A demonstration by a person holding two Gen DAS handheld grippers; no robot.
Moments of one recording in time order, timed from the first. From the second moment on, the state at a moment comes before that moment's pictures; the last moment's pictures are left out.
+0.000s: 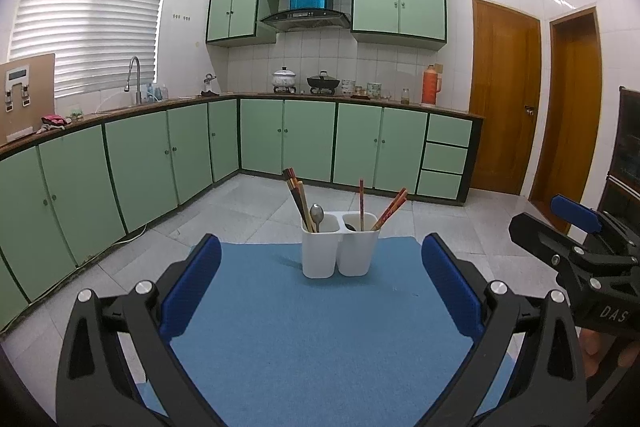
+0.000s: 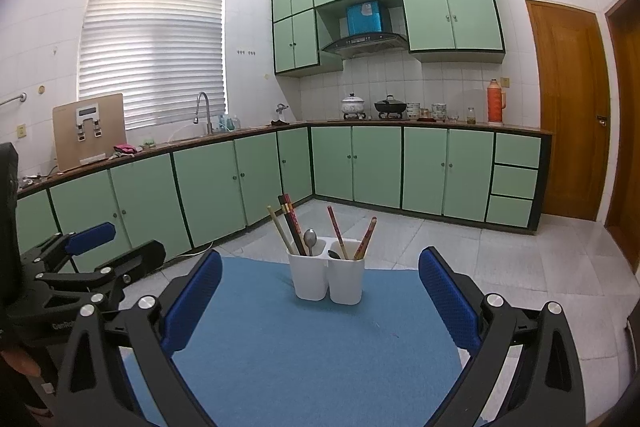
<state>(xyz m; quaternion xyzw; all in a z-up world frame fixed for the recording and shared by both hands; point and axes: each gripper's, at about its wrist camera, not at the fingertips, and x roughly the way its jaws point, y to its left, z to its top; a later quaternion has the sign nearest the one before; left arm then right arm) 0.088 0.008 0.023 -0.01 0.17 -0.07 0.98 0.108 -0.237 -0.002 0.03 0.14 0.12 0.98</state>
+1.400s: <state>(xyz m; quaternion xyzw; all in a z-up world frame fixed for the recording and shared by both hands) 0.088 0.013 0.022 -0.01 0.17 -0.07 0.98 0.107 -0.237 -0.002 0.03 0.14 0.12 0.98</state>
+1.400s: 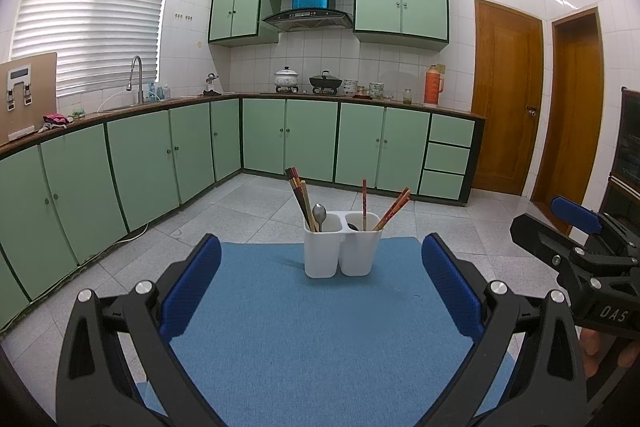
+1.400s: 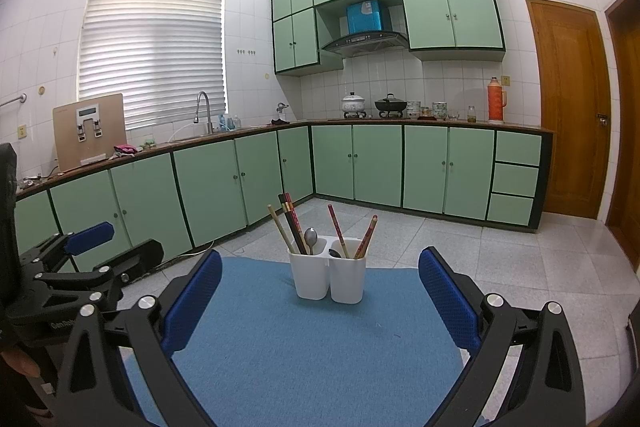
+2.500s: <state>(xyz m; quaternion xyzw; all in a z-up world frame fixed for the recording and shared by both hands) 0.091 0.011 0.022 -0.01 0.17 -0.05 0.98 0.110 -0.231 -0.009 0.02 0.14 0.12 0.98</state>
